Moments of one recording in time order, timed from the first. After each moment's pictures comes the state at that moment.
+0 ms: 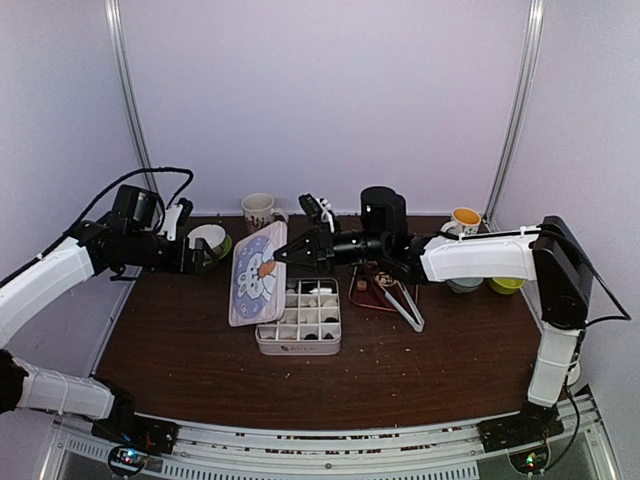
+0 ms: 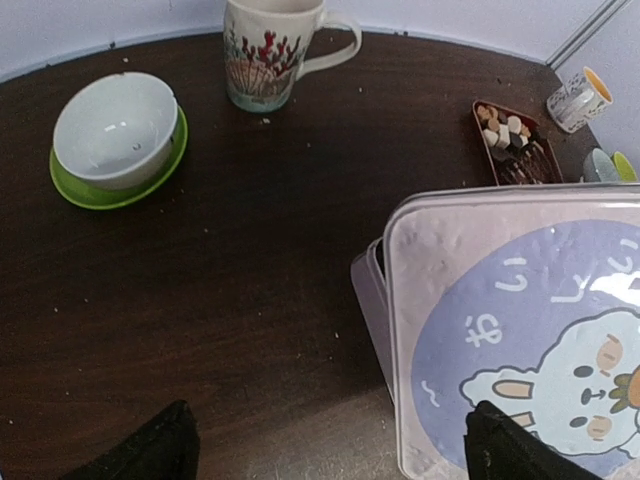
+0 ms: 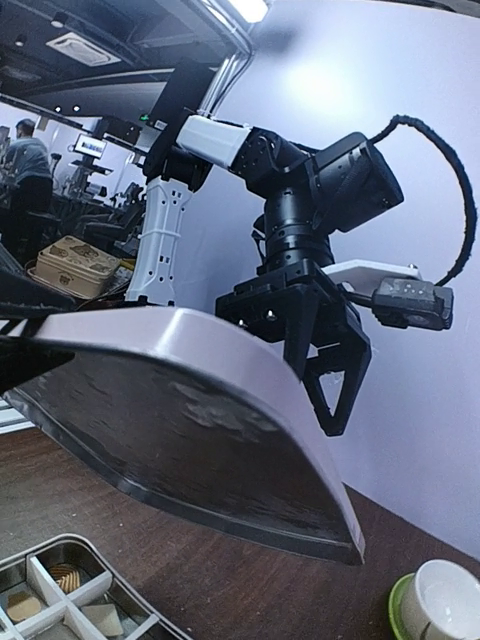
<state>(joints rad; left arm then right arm) -0.35 1.15 1.01 -0.60 0.18 -0.22 0.83 1.88 1.33 0.48 -0.83 1.01</state>
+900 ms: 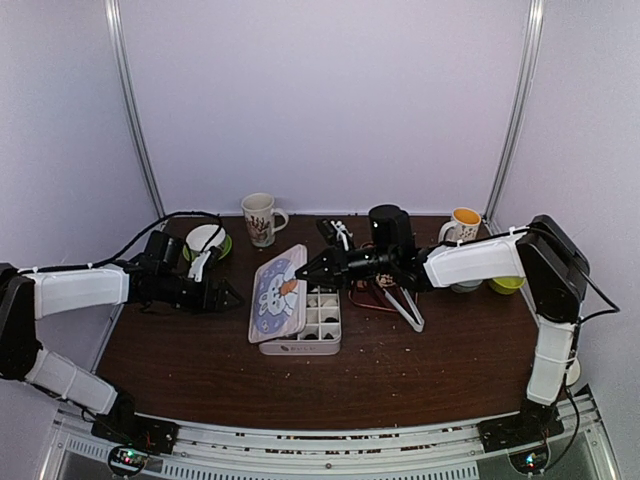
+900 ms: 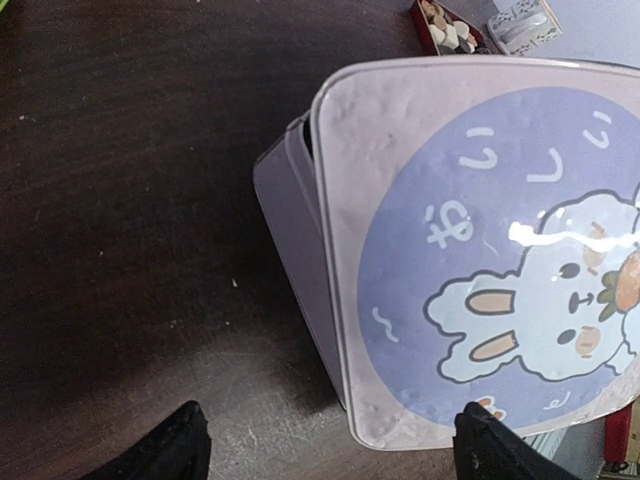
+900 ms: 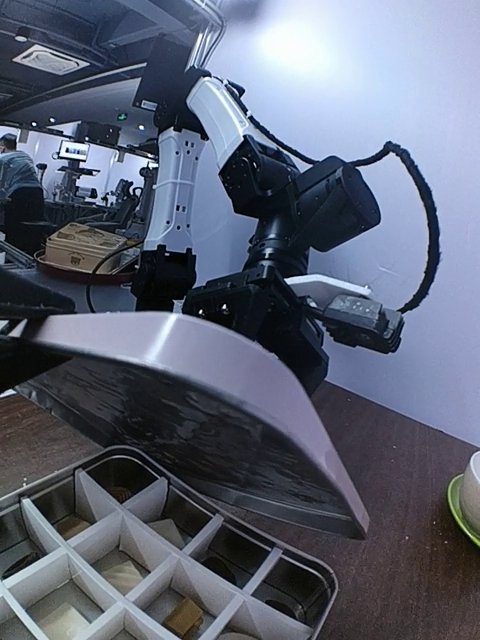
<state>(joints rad) -0.35 1.35 0.71 -0.22 0.52 -0.30 0.74 1.92 1.22 0.47 -0.86 1.00</state>
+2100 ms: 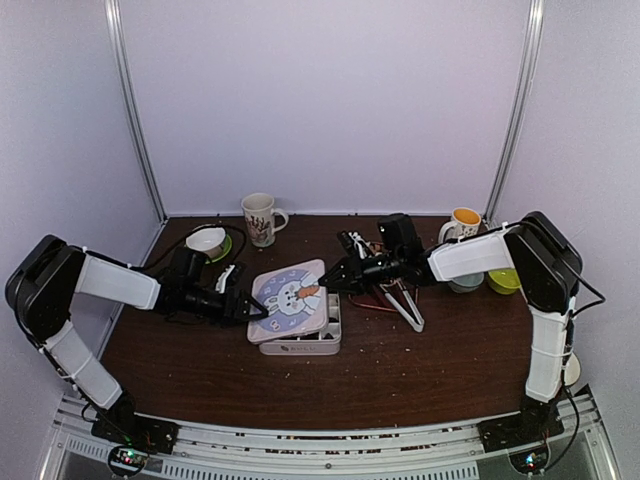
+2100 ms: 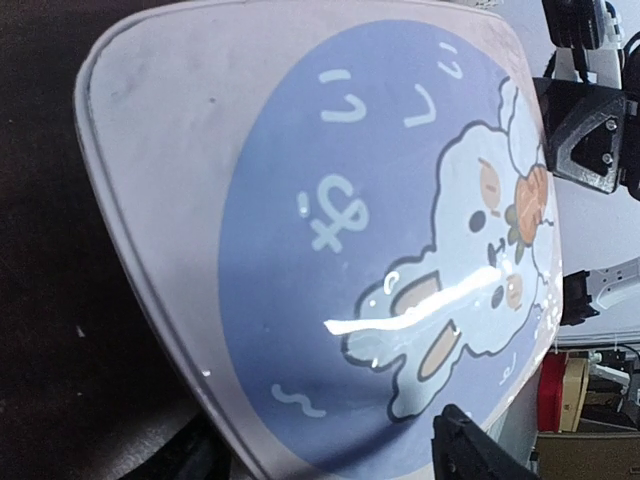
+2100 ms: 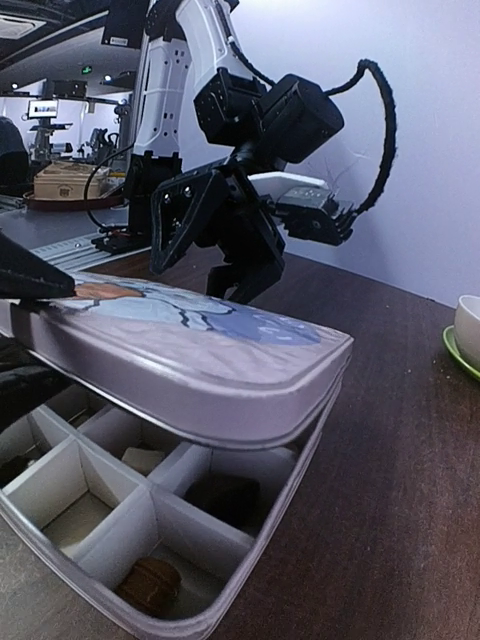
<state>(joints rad) -0.42 1.62 0.67 0.14 0.75 -0.46 0.63 1.99 1.22 0.26 -0.85 0.79</state>
